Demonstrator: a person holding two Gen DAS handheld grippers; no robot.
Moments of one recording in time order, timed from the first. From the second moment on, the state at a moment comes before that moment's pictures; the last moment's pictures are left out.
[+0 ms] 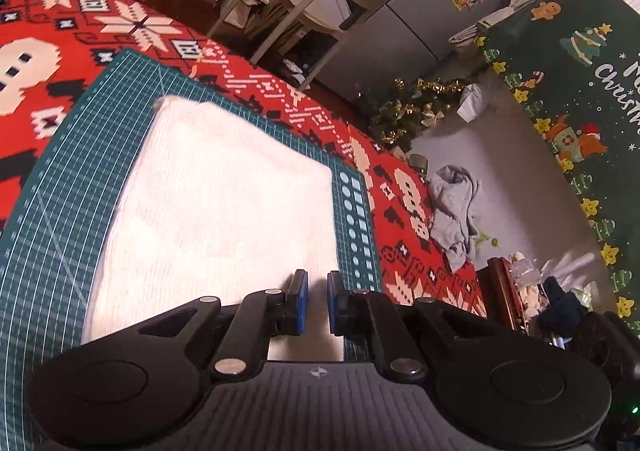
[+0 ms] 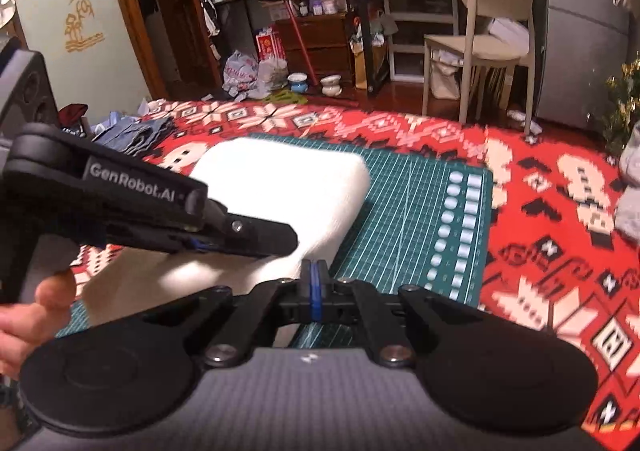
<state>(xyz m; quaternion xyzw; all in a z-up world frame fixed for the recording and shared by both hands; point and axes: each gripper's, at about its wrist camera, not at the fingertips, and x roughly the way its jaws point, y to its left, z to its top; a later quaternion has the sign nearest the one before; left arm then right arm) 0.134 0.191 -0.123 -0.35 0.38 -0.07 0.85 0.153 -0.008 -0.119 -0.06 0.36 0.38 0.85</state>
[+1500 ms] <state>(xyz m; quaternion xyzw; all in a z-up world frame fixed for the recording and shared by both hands) 0.048 0.177 -0.114 -0.28 0.43 -0.09 0.85 0.067 -0.012 -0.118 -0.13 0.42 0.45 0.78</state>
